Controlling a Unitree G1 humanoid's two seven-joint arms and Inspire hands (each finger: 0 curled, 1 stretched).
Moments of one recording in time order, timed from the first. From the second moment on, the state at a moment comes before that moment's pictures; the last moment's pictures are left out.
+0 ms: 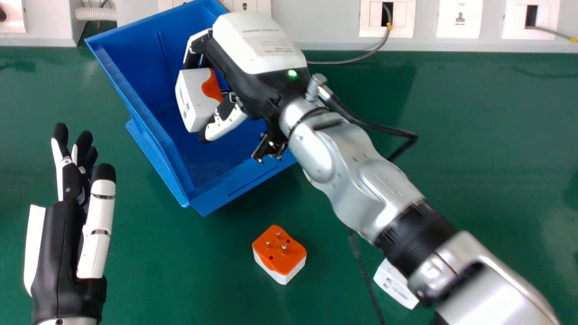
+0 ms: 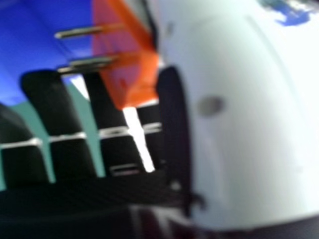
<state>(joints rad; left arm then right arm) 0.33 0.09 0.23 -0.16 -0.08 -0.40 -0.07 -1.04 0.06 0.52 0.80 -0.83 0.03 -0.09</state>
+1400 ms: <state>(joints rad) 0.34 0.08 0.21 -0.18 -0.04 -0.41 -0.04 -1.22 0.14 0.62 1.21 -0.79 -0.01 -0.28</state>
